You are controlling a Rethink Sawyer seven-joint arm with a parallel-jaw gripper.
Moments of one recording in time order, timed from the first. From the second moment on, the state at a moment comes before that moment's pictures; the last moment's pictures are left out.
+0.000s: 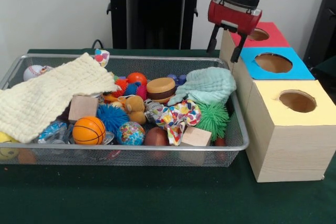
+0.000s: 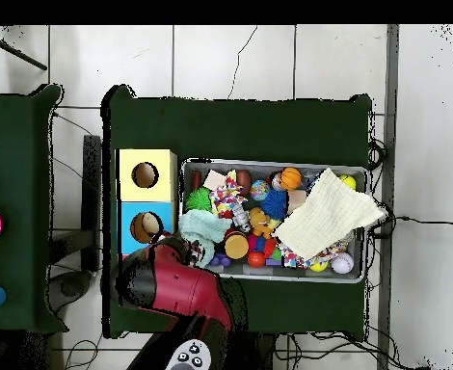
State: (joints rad) arm 0.29 -0.62 -0.37 1.89 0.31 0.23 1.93
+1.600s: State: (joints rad) arm -0.04 -0.53 -0.37 1.81 -0.04 -0.07 1.93
